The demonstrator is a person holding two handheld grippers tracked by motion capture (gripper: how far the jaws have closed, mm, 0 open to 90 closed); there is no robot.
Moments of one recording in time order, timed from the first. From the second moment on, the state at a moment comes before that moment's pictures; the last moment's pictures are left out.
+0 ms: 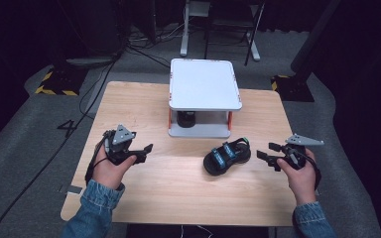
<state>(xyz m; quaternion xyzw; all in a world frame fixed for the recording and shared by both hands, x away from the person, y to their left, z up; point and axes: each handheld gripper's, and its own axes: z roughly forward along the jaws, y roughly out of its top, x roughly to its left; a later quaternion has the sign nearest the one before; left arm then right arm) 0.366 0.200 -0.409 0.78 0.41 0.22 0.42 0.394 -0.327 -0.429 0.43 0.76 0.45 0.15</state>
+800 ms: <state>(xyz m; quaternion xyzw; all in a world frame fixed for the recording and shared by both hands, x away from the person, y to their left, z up) 0.356 0.228 -0.426 0.77 0.45 0.22 0.39 0.435 -0.276 -0.414 0.32 0.83 0.41 0.19</state>
